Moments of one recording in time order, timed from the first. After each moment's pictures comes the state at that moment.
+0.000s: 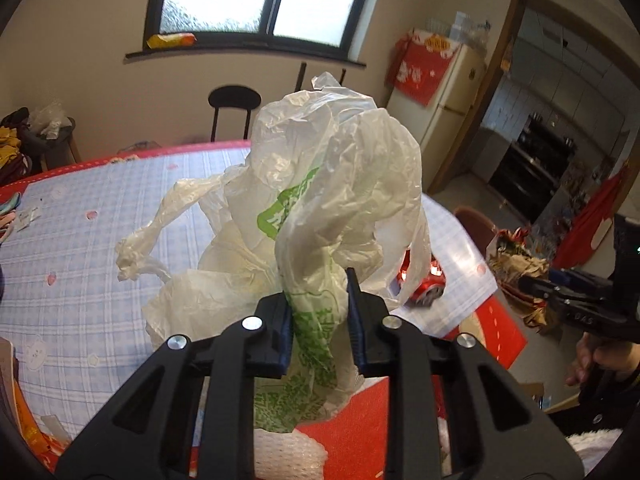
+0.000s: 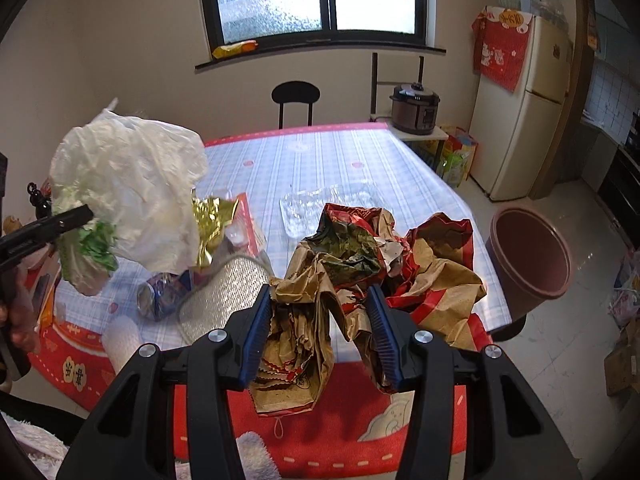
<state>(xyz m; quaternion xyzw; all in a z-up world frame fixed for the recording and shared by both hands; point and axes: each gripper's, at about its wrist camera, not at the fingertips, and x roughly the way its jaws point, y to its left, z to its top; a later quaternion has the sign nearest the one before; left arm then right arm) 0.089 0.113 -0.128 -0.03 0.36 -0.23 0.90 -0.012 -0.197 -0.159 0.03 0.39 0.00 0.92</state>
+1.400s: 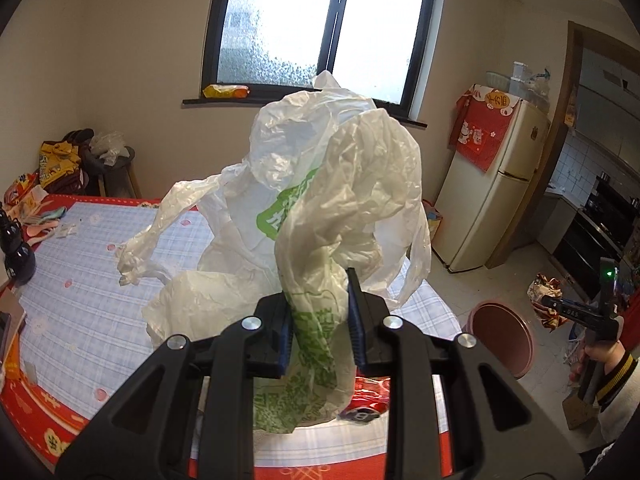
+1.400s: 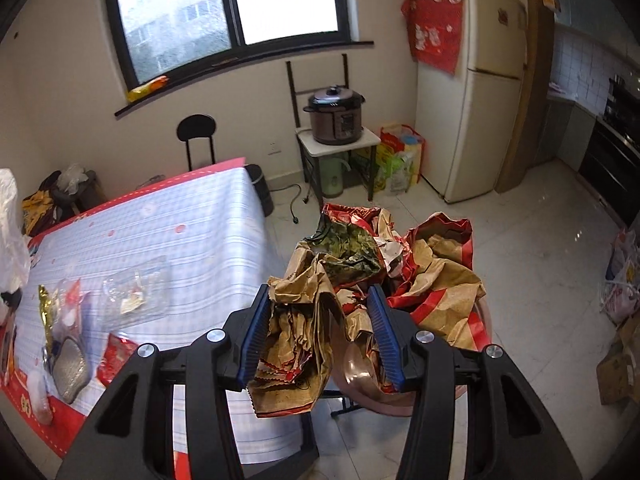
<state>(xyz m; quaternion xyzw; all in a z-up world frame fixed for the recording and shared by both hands) 0.087 -0.098 -0.060 -0.05 0.29 -0.07 0.95 0.114 -0.560 -0.181 0.09 0.38 -0.05 0.92</state>
